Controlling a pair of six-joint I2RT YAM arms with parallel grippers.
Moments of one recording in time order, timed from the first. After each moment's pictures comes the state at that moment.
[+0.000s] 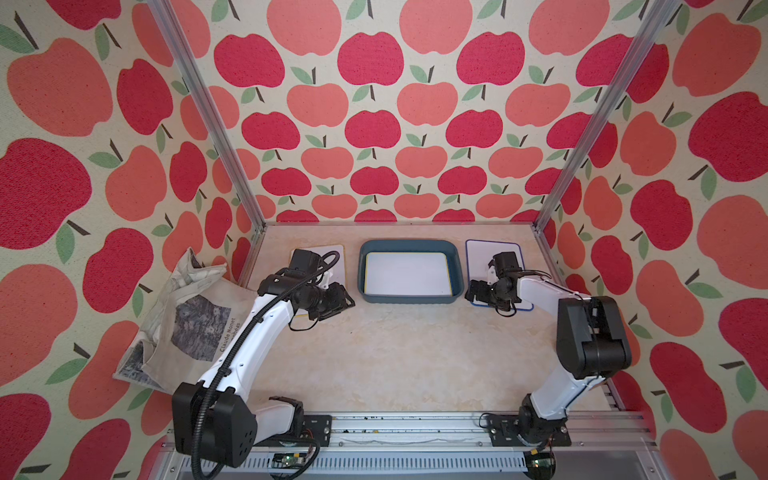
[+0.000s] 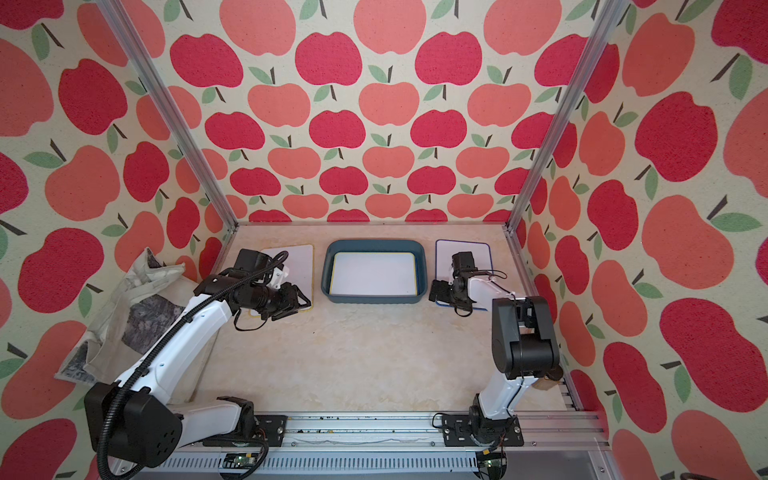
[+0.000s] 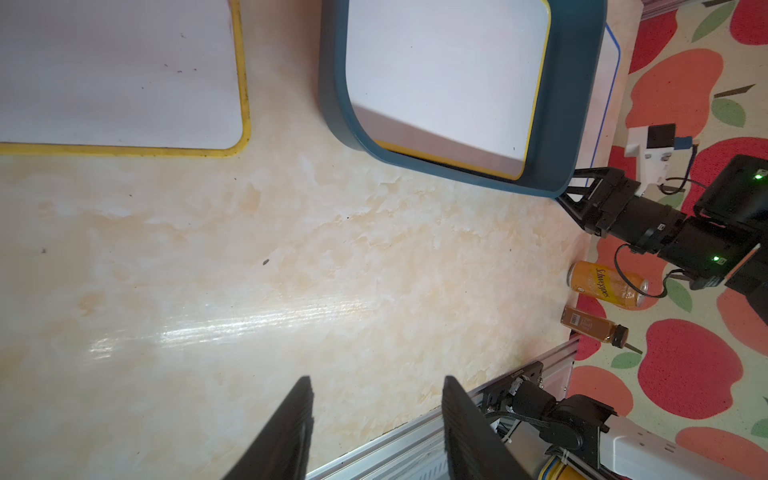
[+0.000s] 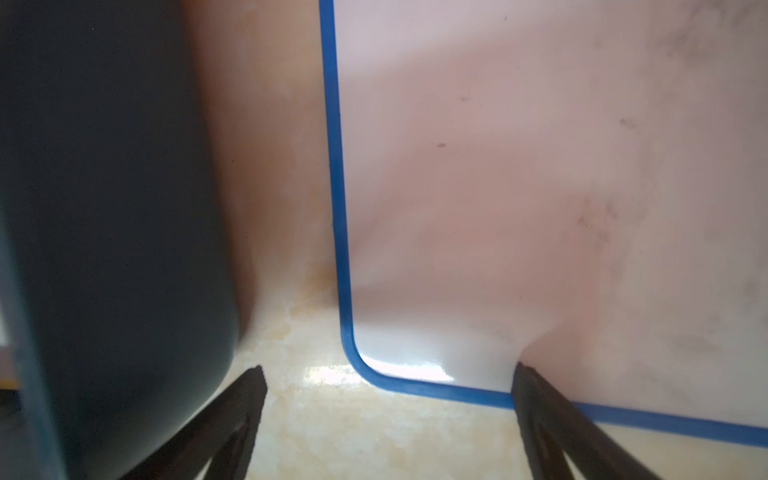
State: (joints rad) left arm -0.21 1.23 1.10 -0.95 0.46 -0.51; right arm 0.19 1.71 1.01 -0.48 -0.17 0.30
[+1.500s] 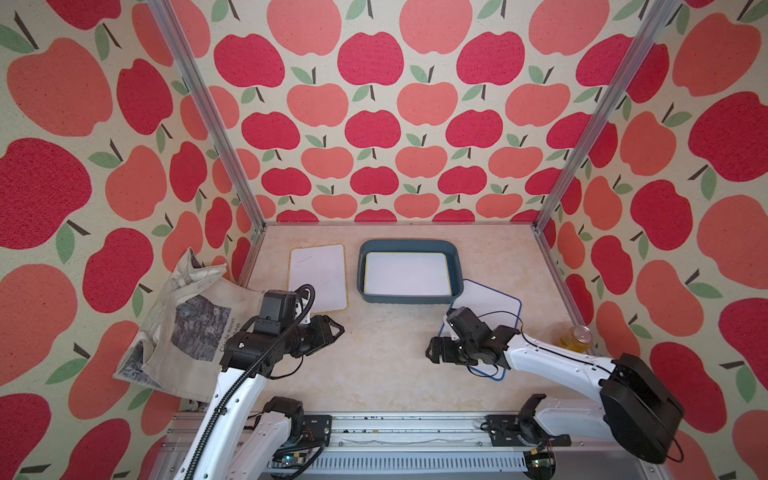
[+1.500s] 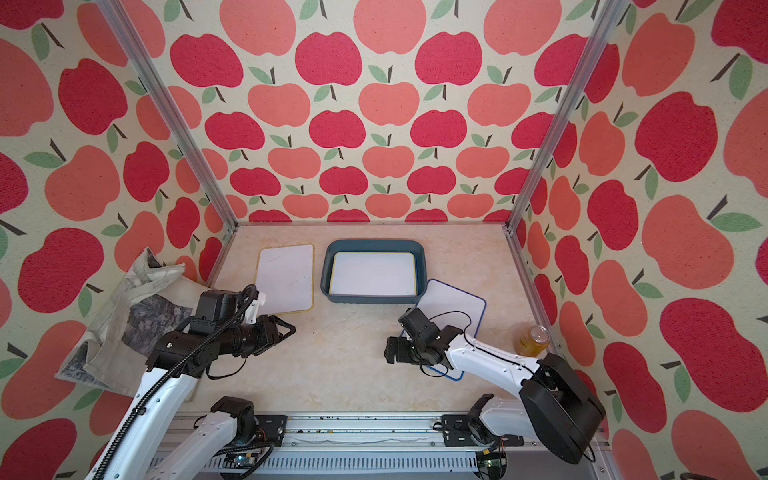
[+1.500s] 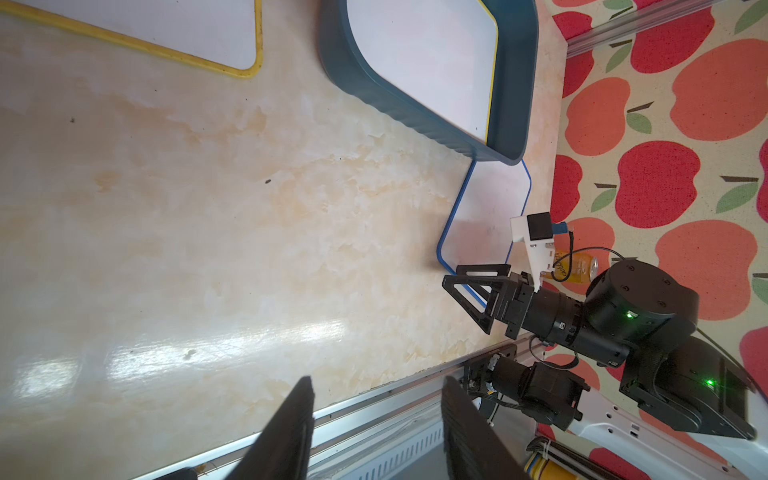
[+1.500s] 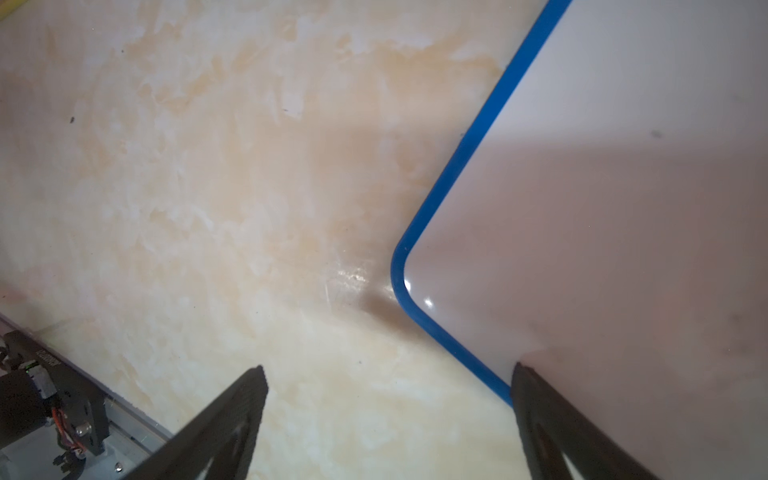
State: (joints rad) left arm -0.21 0.74 0.87 -1.05 0.48 -0.62; right arm 0.86 1.29 0.60 -0.42 -0.15 0.74
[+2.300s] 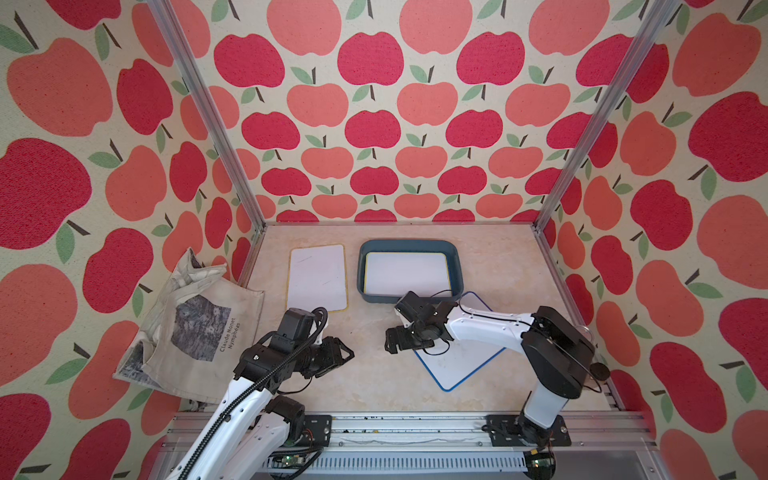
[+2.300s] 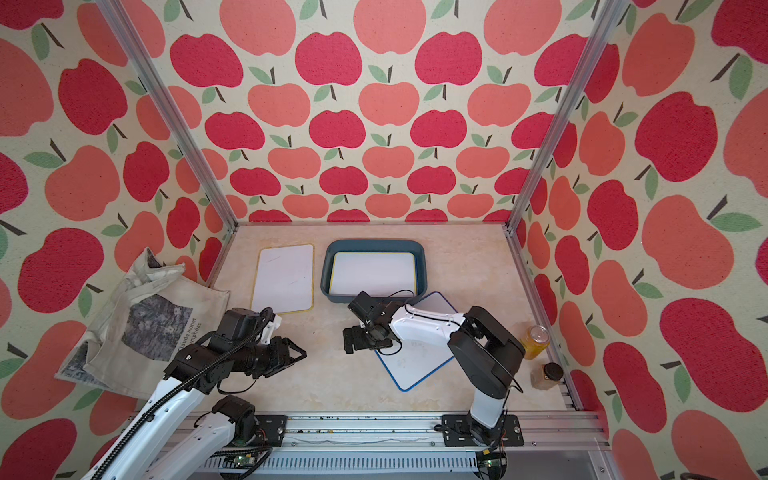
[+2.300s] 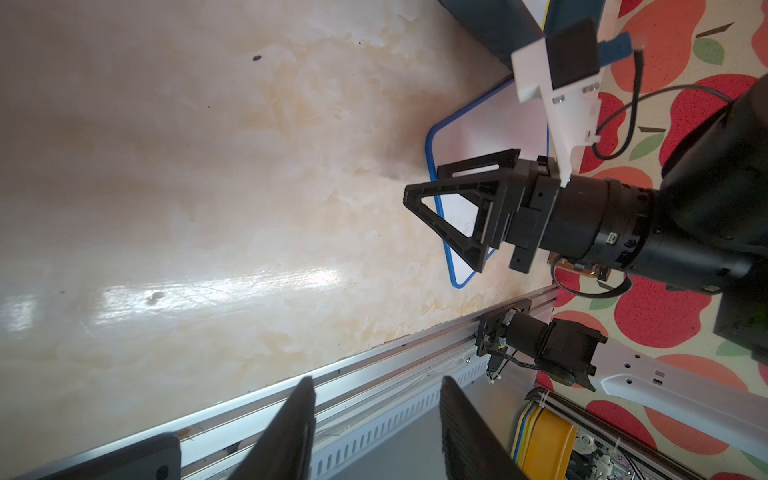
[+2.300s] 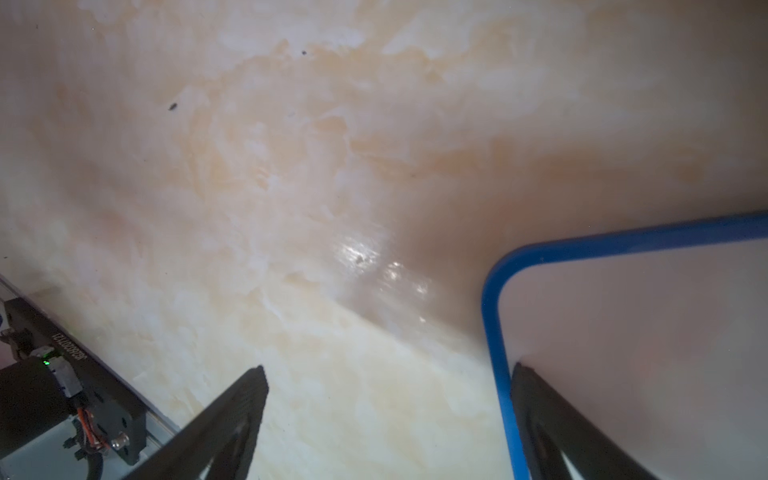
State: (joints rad) left arm -0.41 0.68 0.68 -0.99 0.46 -0.77; right arm 1.01 1.79 1.12 -0.48 -0.20 0.65
